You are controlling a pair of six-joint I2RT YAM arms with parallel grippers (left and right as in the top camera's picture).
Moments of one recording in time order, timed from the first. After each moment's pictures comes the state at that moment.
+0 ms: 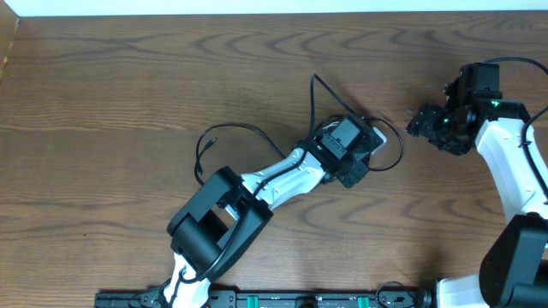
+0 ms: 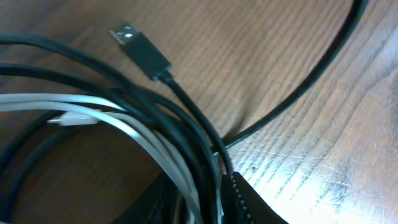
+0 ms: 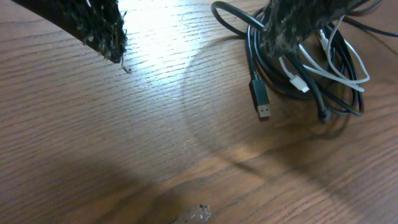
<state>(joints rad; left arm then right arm) -0.83 2.03 1.28 -0.24 0.19 0.03 -0.09 1.63 1.20 -0.81 -0.17 0.35</state>
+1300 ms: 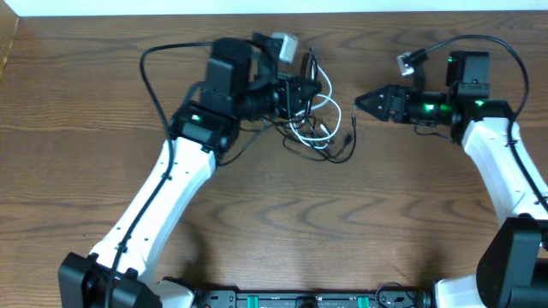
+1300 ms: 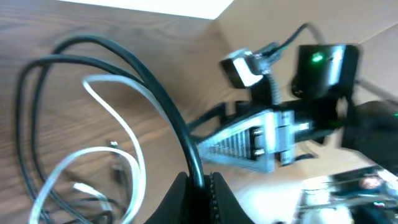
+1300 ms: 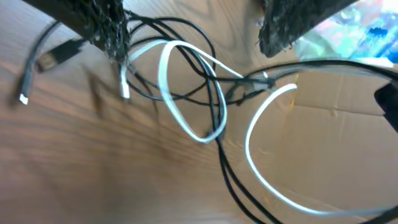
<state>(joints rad) -0.38 1.51 1.28 -0.24 0.71 -0.48 0.00 1.63 1.20 -0.48 -0.96 0.23</state>
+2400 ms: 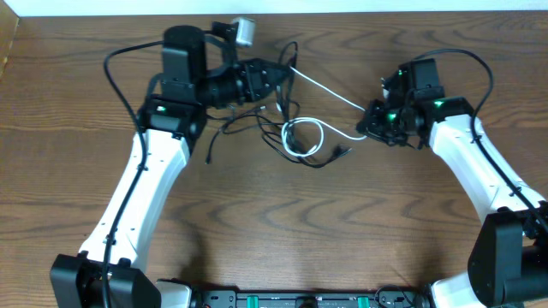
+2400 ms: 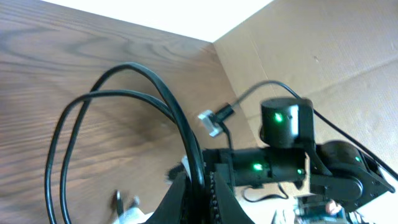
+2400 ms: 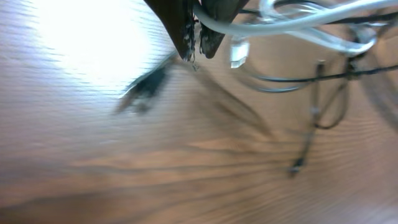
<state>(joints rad) -0.20 1.52 1.28 -0.22 0.86 -0.57 0.17 1.68 1.20 -0.67 -0.41 0.53</state>
